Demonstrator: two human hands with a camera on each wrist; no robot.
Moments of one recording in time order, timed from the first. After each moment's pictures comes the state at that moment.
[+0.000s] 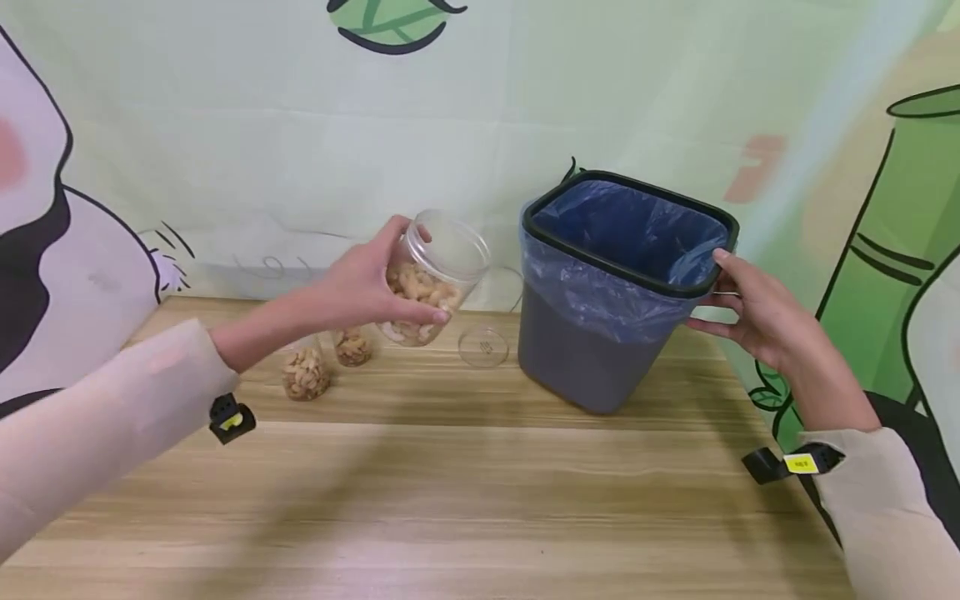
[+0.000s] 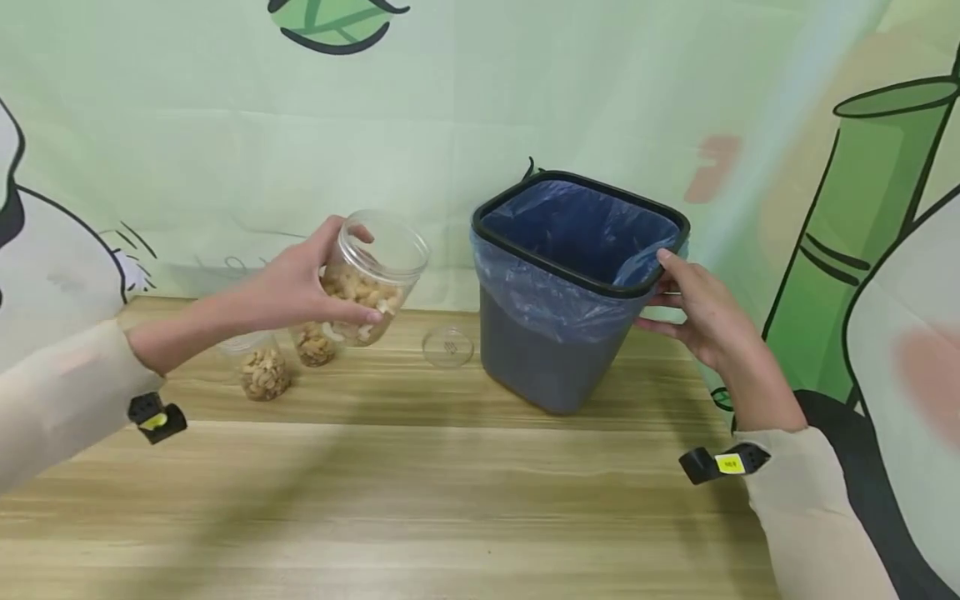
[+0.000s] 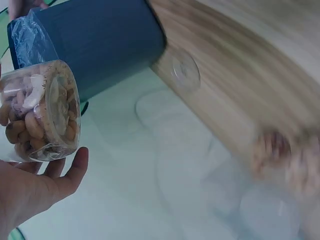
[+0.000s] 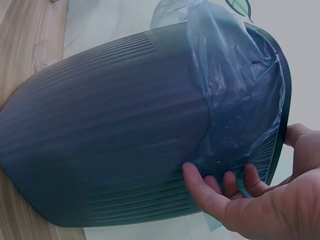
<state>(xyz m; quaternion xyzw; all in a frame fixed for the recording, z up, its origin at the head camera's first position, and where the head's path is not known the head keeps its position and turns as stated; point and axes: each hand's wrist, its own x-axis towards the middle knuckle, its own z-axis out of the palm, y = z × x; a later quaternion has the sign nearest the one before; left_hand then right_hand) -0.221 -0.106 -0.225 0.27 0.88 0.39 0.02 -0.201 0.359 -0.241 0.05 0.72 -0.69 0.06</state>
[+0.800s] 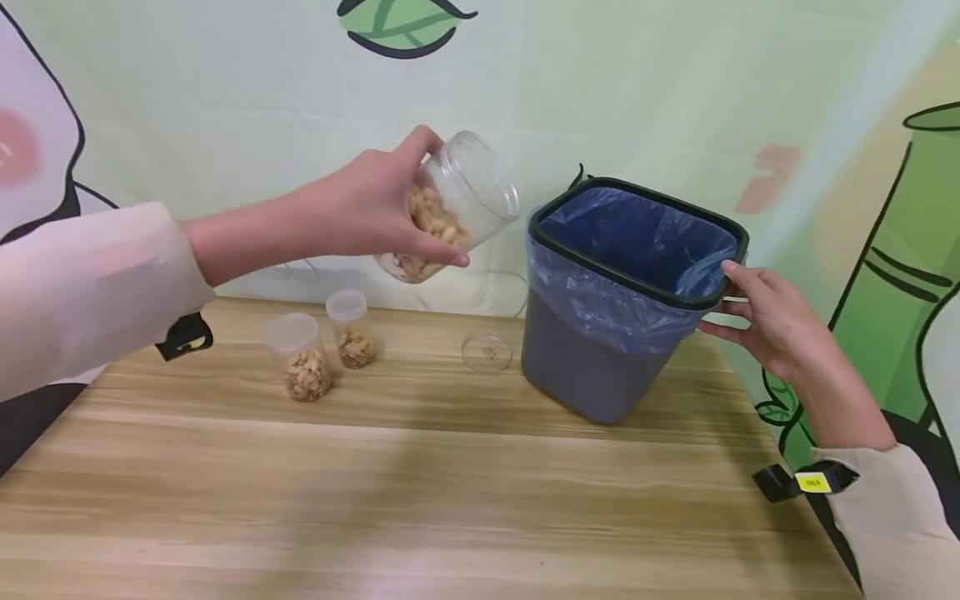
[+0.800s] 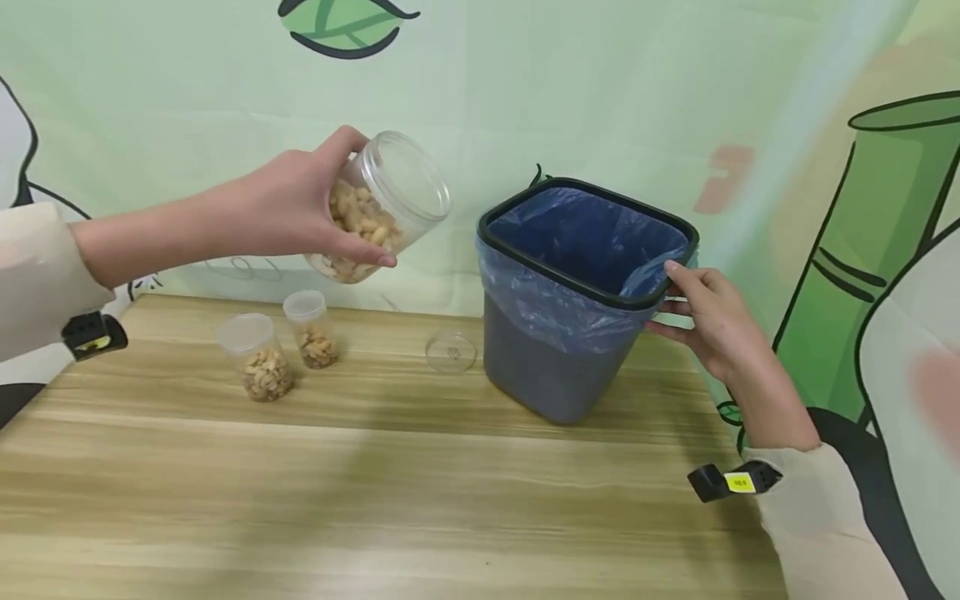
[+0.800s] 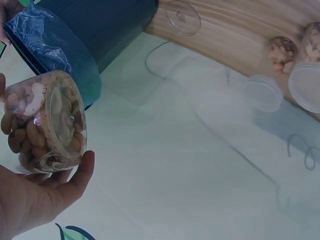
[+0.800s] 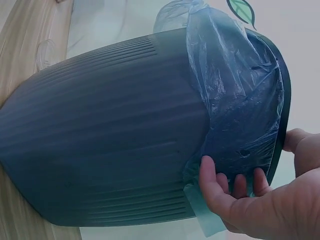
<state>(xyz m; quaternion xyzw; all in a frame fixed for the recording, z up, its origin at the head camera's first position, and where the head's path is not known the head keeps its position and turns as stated) -0.211 -0.087 -0.127 0.28 0.93 0.23 -0.02 -0.200 0.359 -0.242 0.02 0.71 -0.71 0.03</state>
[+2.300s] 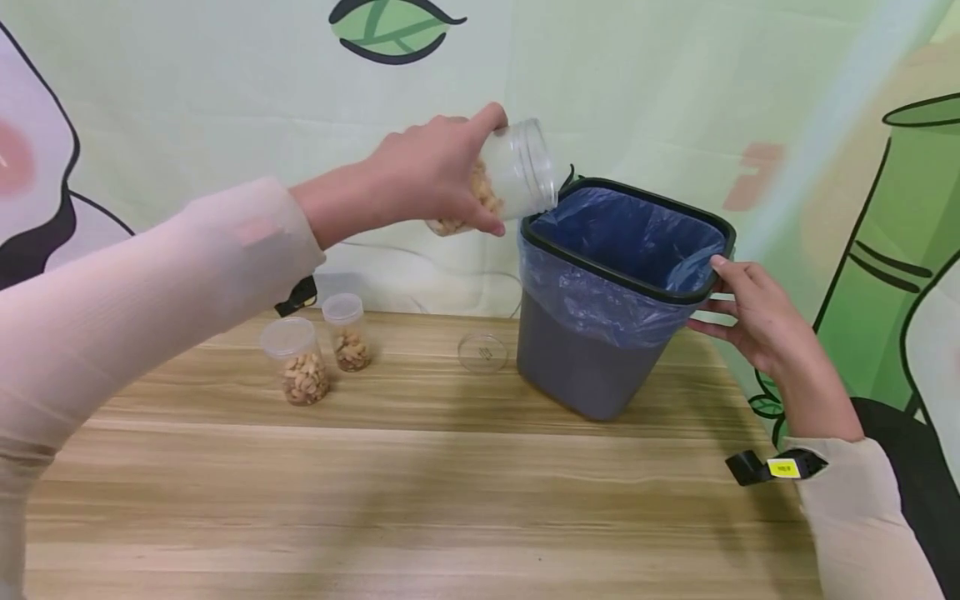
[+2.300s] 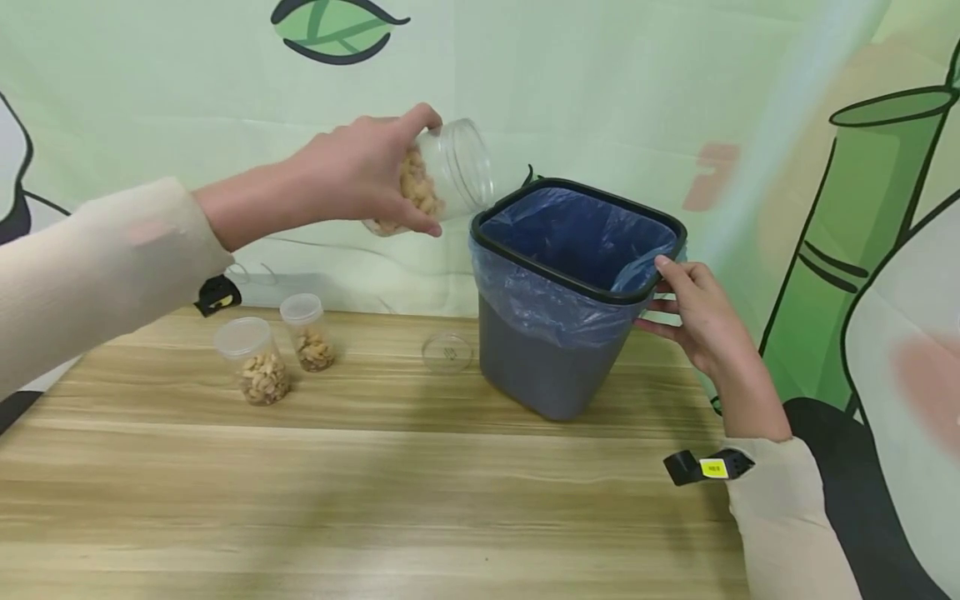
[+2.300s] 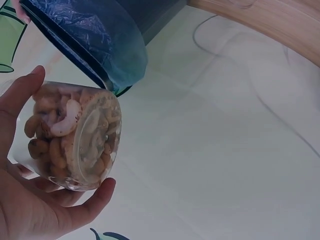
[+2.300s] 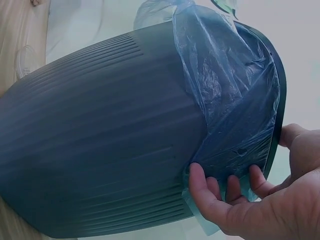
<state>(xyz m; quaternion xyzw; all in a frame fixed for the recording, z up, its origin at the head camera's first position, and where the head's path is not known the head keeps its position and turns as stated) -0.241 -0.028 -0.105 0.26 0.96 0.09 -0.06 -0.198 0.353 -0.244 0.03 0.73 -0.68 0.00</state>
